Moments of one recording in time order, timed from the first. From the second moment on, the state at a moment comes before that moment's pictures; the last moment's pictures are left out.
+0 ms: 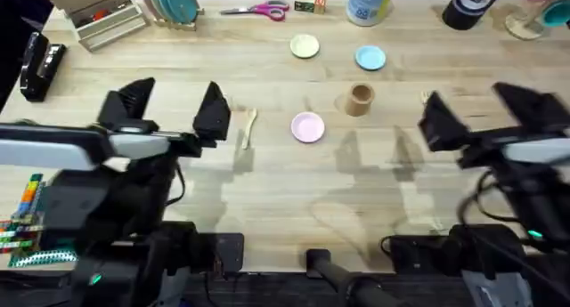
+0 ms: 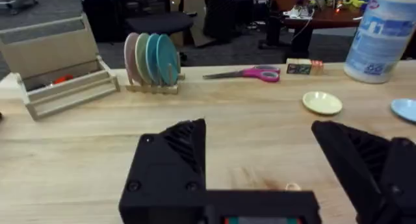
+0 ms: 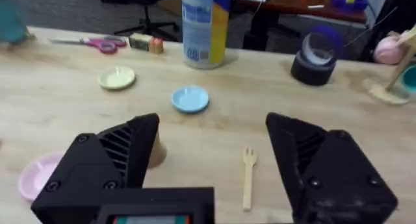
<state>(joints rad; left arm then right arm) -0.01 0.00 0.15 -0.16 0.05 0.00 0.00 0.00 0.25 -0.35 -0.07 -0.06</state>
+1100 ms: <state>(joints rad) -0.01 0.61 1.29 -1.26 0.09 0.05 0.00 0.62 1.24 -1.24 -0.05 -0.12</state>
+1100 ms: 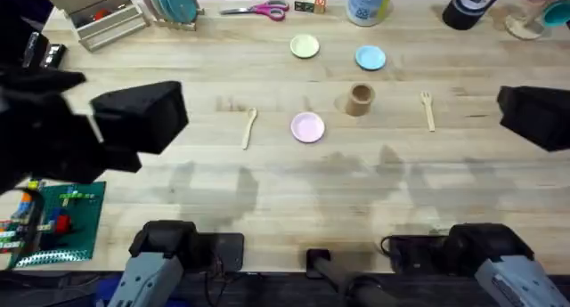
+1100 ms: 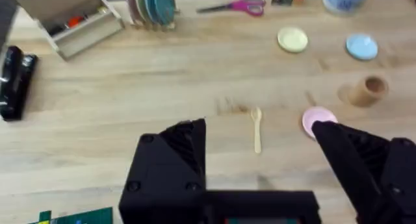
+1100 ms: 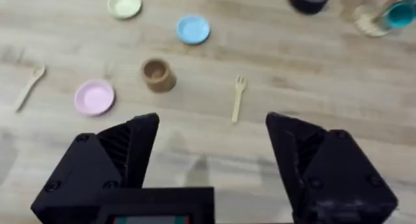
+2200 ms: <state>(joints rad) -0.02 1.14 1.35 -1.38 0.13 0.09 0.00 0.96 1.41 -1.46 -0.11 -0.13</state>
